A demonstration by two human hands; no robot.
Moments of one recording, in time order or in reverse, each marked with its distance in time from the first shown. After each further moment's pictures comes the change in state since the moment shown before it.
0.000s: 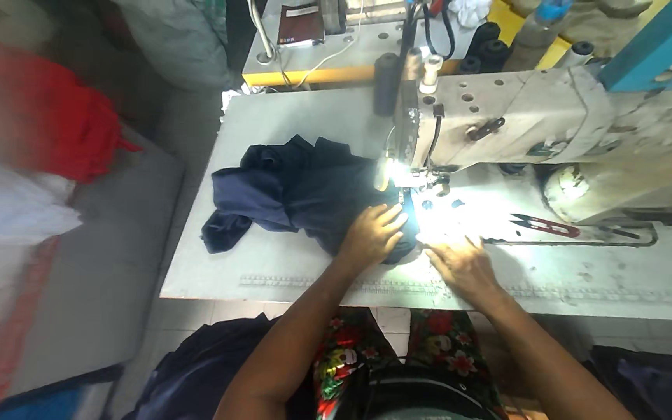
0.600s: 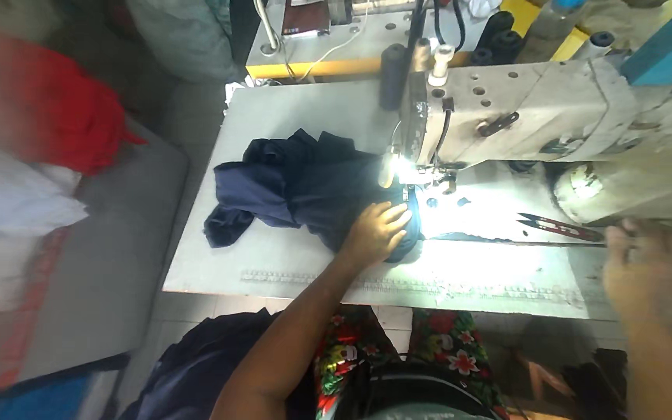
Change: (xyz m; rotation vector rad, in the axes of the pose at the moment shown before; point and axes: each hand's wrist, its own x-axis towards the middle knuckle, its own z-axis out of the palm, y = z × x) left_hand 0.000 0.000 0.000 -0.021 -0.017 -0.009; right_hand -0.060 0.115 -0.114 -0.391 0.119 0.652
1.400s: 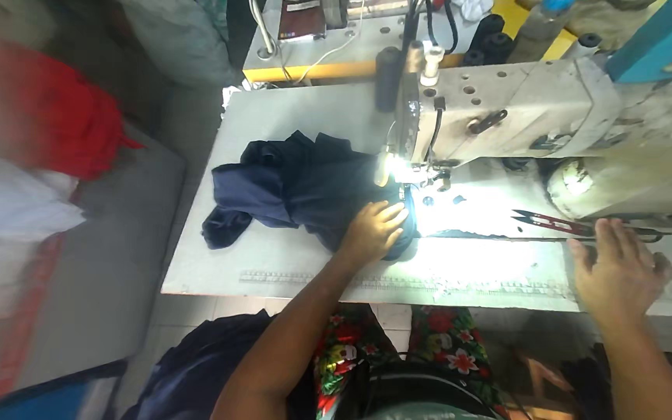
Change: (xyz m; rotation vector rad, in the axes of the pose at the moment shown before) left_hand 0.001 0.002 -0.002 -0.003 0.005 -0.001; right_hand -0.023 0.003 0.018 -0.026 -0.052 -0.017
